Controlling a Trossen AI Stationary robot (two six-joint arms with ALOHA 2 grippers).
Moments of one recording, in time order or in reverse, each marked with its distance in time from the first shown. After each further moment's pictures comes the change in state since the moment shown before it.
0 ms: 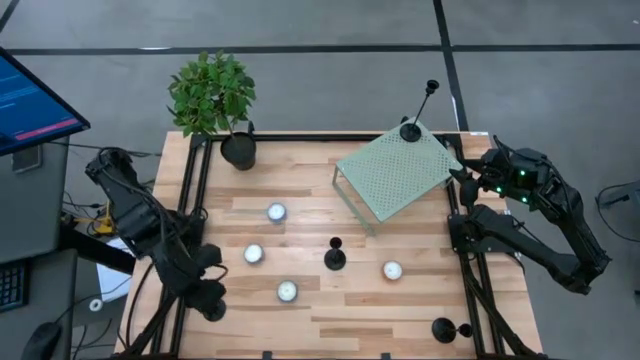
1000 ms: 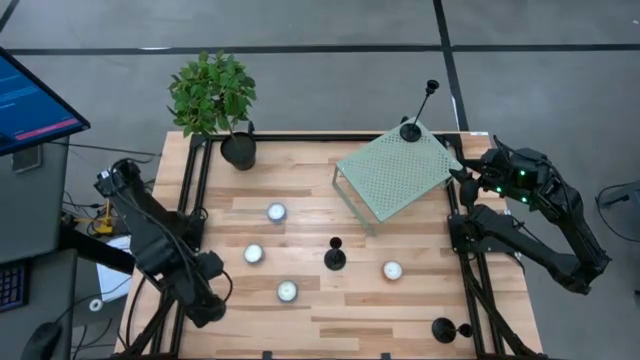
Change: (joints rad) left arm -0.054 0.161 0.000 -0.296 0.016 0.198; right arm 0.000 0.001 0.000 0.000 0.007 0.000
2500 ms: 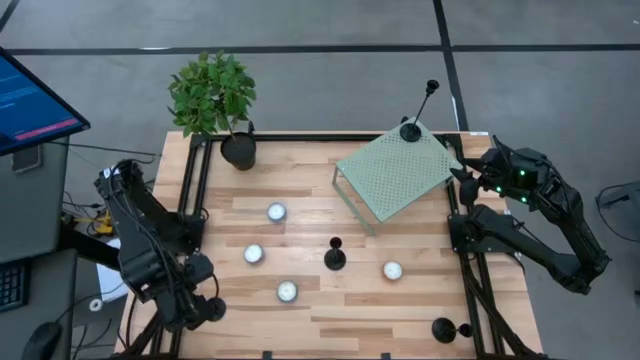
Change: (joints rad) left arm -0.150 0.001 -0.032 -0.029 -0.136 -0.117; right arm 0.000 0.000 0.000 -0.001 0.019 -0.013
